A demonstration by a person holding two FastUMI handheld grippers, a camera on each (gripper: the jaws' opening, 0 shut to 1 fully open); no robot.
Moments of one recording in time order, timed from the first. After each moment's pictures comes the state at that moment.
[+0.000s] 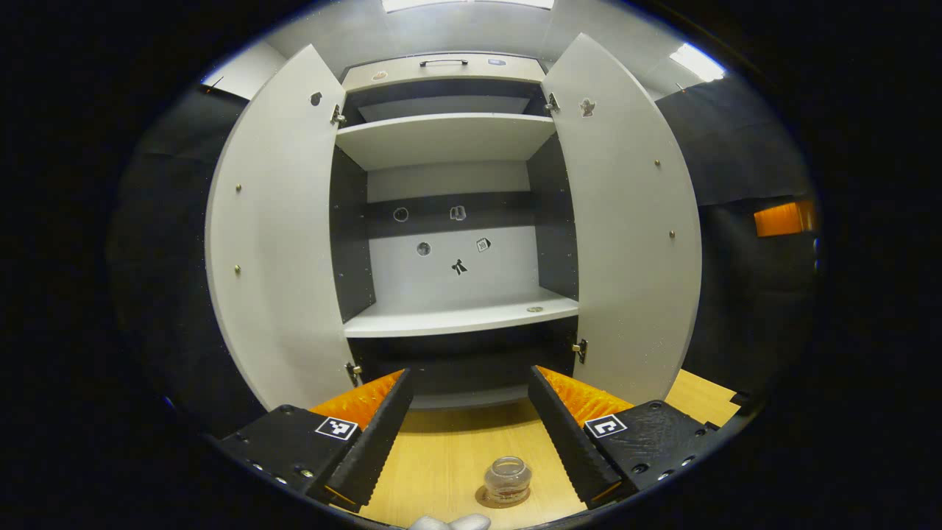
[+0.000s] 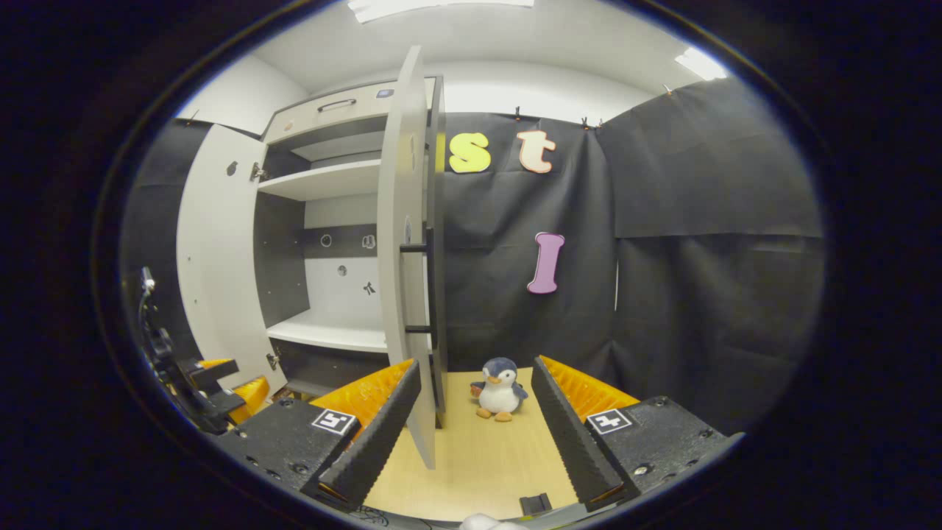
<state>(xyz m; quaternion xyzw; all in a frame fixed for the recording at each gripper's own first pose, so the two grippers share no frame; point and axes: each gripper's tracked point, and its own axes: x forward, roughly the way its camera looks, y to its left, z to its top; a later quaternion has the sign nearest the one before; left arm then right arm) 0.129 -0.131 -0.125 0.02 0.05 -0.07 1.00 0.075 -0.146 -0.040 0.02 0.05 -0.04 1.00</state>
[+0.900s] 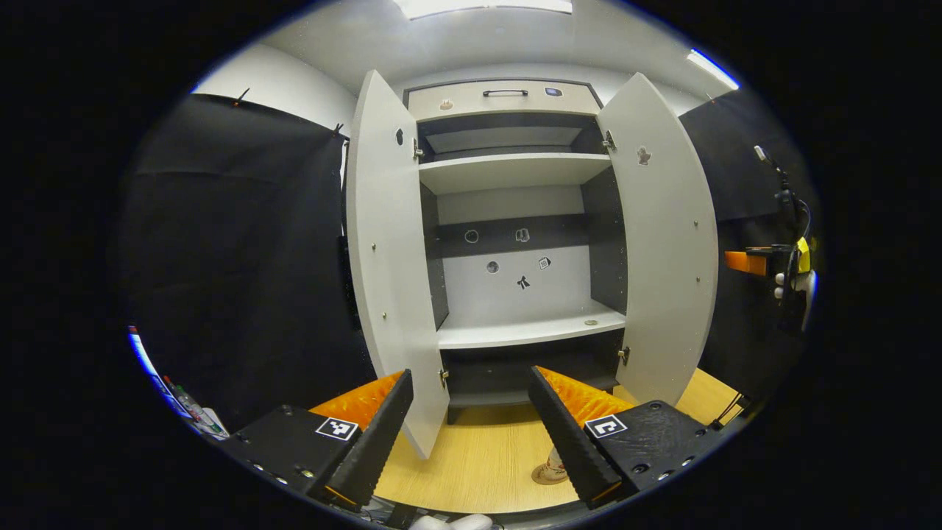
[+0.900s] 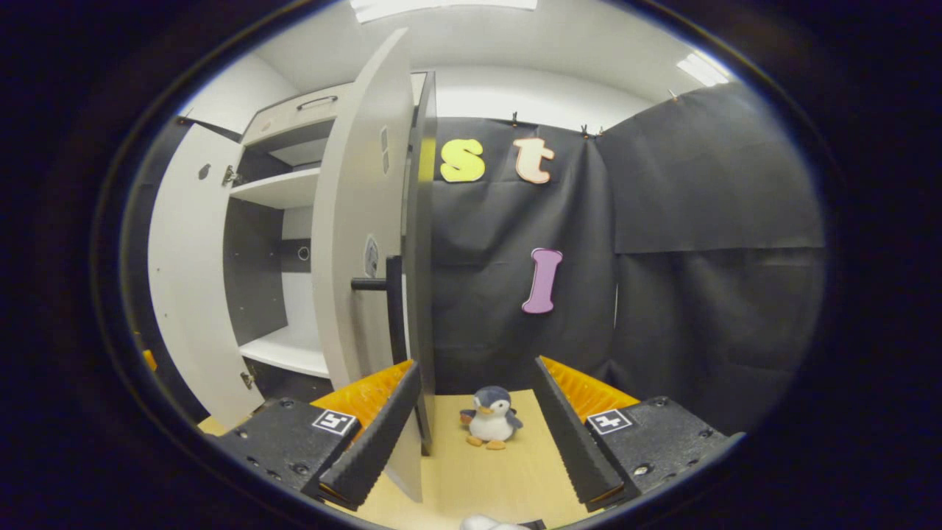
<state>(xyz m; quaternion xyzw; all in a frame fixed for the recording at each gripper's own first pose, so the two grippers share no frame) 0.059 -0.035 -0.074 0.01 0.06 0.00 1.00 0.163 -0.161 -0.009 0.00 0.03 -0.06 1.00</state>
